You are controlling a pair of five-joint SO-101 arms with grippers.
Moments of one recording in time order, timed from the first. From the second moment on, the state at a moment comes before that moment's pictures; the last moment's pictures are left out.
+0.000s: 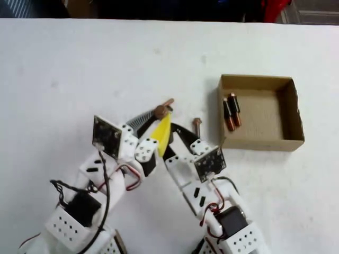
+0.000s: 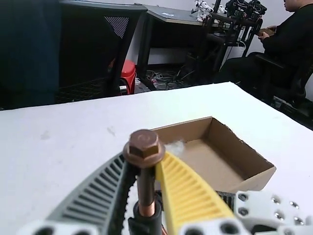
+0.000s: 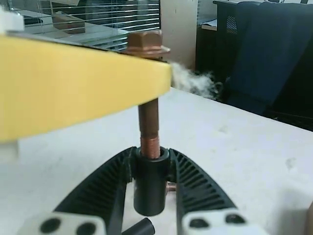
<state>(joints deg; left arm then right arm) 29.3 -78.3 76.0 19.9 11.7 -33.4 -102.3 96.4 19.8 4.7</state>
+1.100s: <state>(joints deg) 29.4 -77.4 81.3 18.2 11.7 -33.4 -102.4 96.4 20.2 4.5</state>
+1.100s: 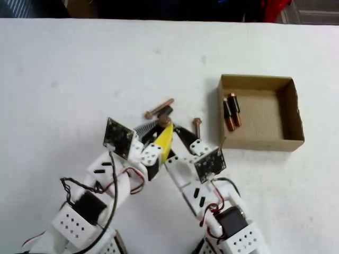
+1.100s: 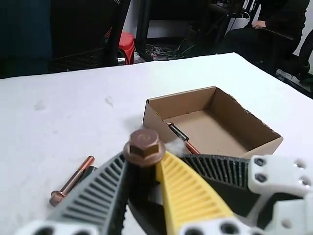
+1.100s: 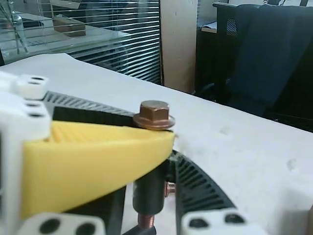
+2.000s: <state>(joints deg) 24.9 -77.4 81.3 18.2 11.6 -33.1 -102.4 96.4 20.3 7.1</state>
